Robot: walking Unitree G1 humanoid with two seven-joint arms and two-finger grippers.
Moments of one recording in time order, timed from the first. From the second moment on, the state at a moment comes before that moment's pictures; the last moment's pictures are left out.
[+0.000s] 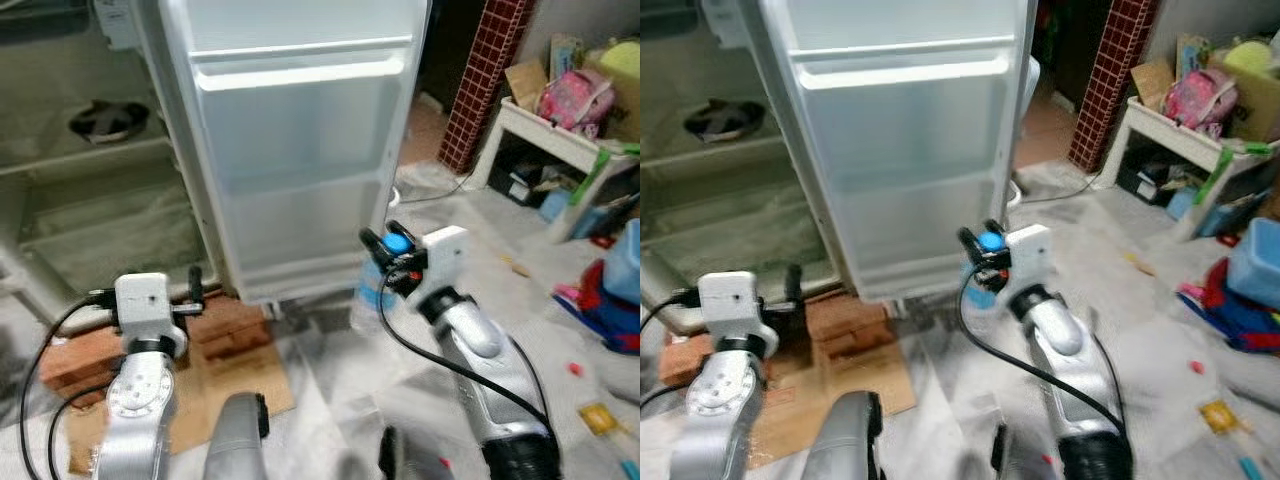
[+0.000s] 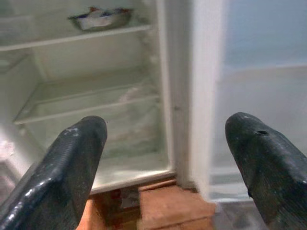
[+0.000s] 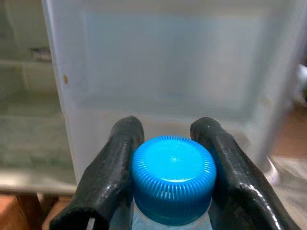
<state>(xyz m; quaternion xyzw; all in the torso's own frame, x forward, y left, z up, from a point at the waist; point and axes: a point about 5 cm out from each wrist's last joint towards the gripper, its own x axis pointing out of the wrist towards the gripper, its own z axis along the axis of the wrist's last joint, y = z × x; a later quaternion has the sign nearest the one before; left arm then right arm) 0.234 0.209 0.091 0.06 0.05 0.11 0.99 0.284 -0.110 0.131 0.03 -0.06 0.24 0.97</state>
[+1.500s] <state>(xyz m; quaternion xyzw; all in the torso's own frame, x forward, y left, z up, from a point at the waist) 0.211 0.189 0.081 0.06 0.10 0.01 0.99 0.288 -0.093 0.126 0.02 -0.07 0.29 0.95</state>
